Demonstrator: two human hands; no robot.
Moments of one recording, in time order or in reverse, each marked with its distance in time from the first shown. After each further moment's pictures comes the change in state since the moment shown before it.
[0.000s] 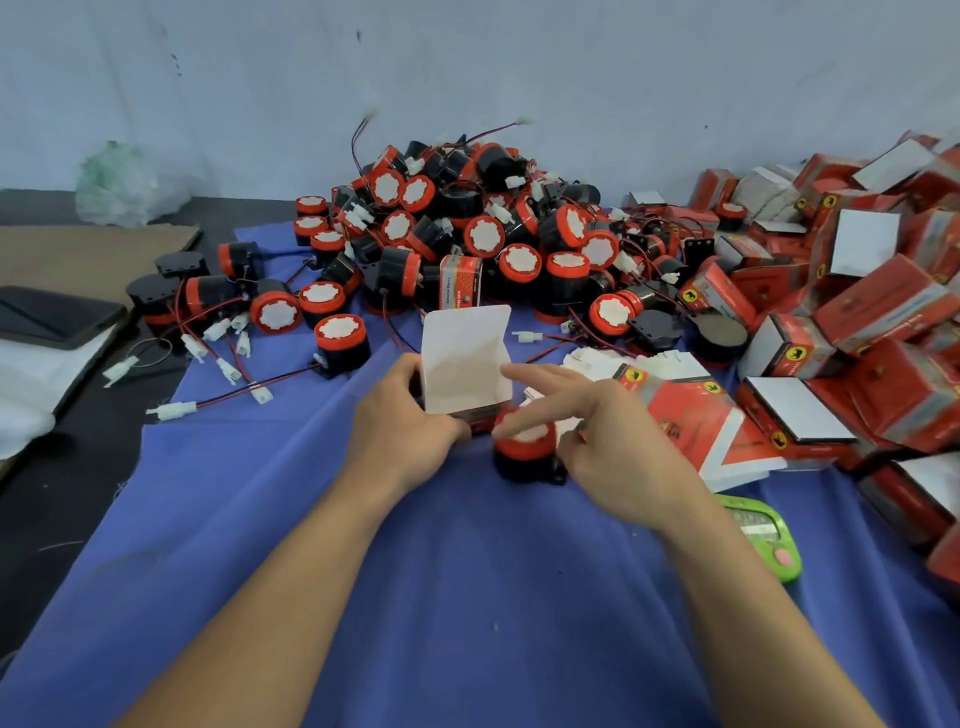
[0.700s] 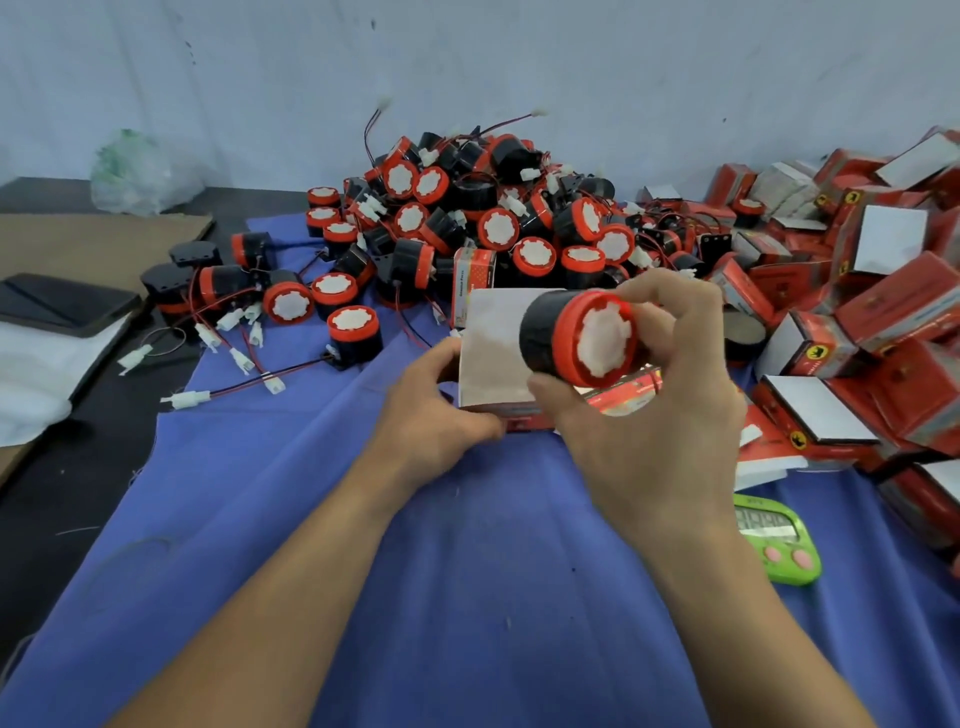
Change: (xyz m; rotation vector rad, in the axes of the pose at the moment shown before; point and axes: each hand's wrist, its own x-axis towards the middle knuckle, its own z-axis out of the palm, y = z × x) left_hand 0.002 0.000 0.001 -0.187 -0.160 0.192; right_hand -0.007 -0.047 0.006 -0.009 0.672 -0.103
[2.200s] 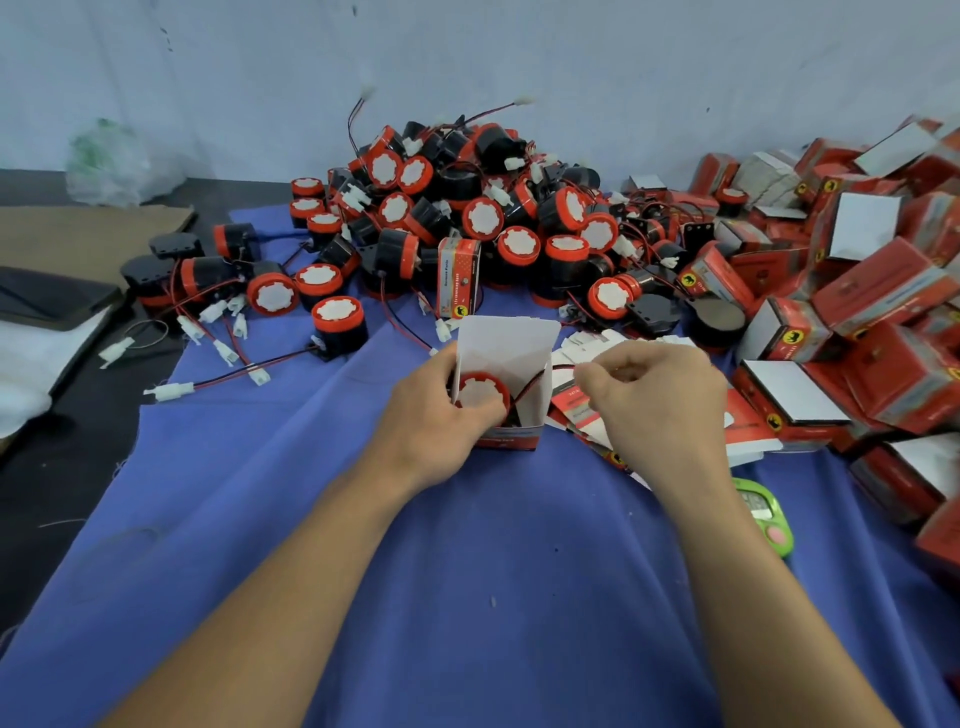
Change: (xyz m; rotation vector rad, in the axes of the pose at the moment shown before) left_hand -0.013 0.014 0.012 0.187 -0.015 -0.073; right_hand 0.010 0.055 -0.008 -0.281 -0.130 0.385
